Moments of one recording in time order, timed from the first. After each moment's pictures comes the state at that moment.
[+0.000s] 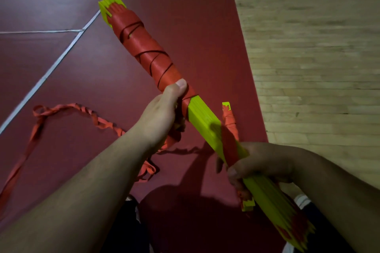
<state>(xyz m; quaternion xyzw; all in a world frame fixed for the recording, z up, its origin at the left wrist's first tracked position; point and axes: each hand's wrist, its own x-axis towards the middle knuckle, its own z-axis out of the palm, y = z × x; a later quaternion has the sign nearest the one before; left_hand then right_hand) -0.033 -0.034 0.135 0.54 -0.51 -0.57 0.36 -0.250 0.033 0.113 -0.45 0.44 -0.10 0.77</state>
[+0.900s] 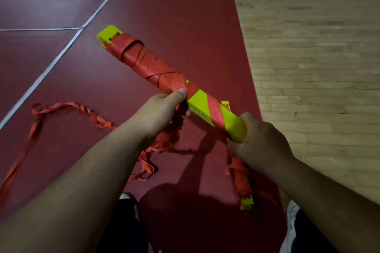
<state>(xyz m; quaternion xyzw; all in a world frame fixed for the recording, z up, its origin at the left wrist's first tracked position) -0.028 -0.039 0.143 0.58 -0.54 -0.55 0.28 -0.238 0.029 0.099 -0.66 0.72 -0.17 0.15</state>
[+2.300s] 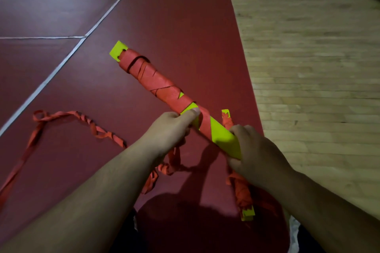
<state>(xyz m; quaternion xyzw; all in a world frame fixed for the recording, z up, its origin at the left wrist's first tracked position) -0.041 -0.032 0.136 0.61 -0.53 -0.54 0.25 -0.237 0.029 0.094 -0.71 0.67 -0.11 0.16</state>
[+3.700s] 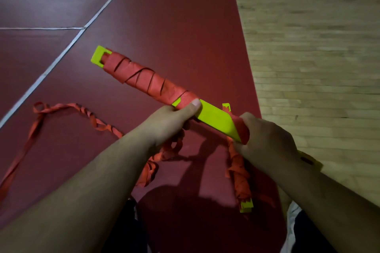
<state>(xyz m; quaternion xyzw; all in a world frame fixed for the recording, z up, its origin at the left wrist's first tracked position) -0.030 -0.038 0.122 0.60 -0.54 -0.55 0.22 -0.244 0.025 0.106 -0.68 0.72 -0.09 0.11</state>
